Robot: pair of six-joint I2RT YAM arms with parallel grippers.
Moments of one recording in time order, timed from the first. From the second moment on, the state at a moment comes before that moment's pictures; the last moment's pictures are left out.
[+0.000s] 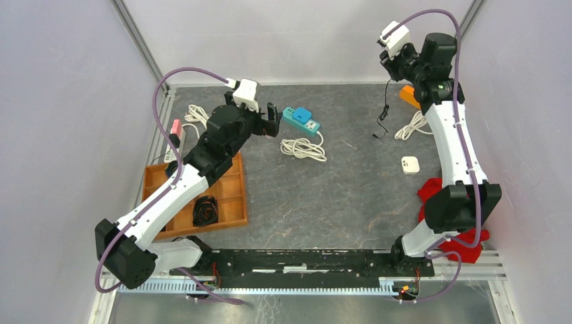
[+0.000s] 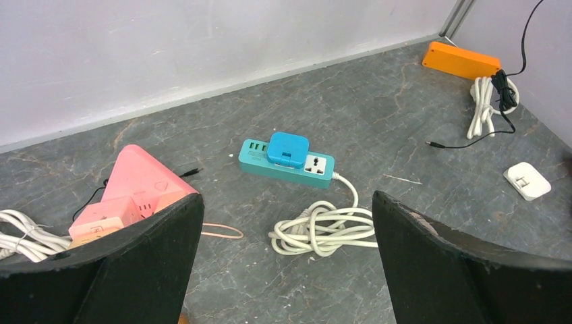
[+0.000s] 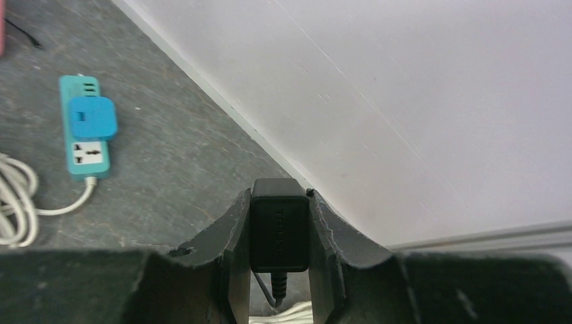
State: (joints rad) left arm -0.60 1.20 1.10 0.00 -0.18 -0.09; right arm 0.02 1.59 1.74 -0.40 -0.39 -0.66
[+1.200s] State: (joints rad) left arm -0.60 1.20 1.10 0.00 -0.15 -0.09; right arm -0.14 1.91 1.71 -0.32 -0.45 -0.67
